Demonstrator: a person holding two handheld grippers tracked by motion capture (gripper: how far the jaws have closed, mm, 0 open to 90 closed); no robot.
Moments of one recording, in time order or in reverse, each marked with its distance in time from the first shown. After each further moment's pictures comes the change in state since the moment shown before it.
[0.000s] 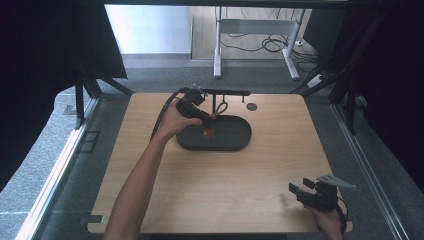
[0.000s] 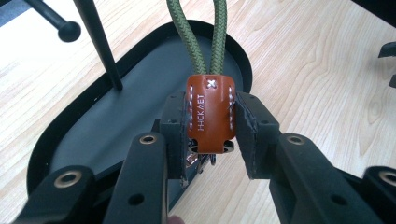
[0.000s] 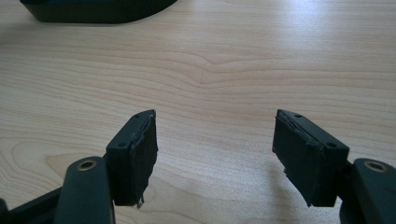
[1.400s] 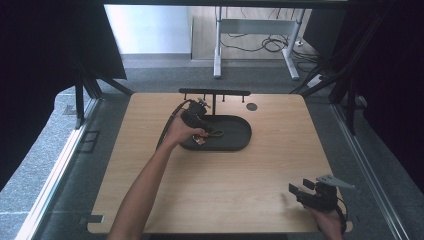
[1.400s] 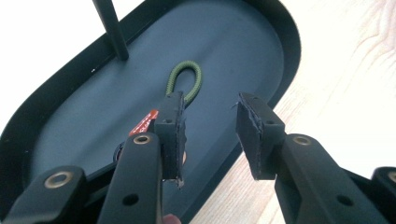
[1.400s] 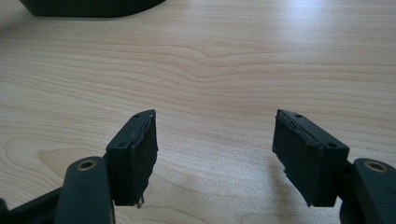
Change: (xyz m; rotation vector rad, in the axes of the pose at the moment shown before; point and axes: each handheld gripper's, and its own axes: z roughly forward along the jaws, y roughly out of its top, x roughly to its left) left arm 0.009 -0.025 0.047 0.036 0.060 -0.031; right arm -0.001 -0.003 0.002 0.010 -0.007 -0.001
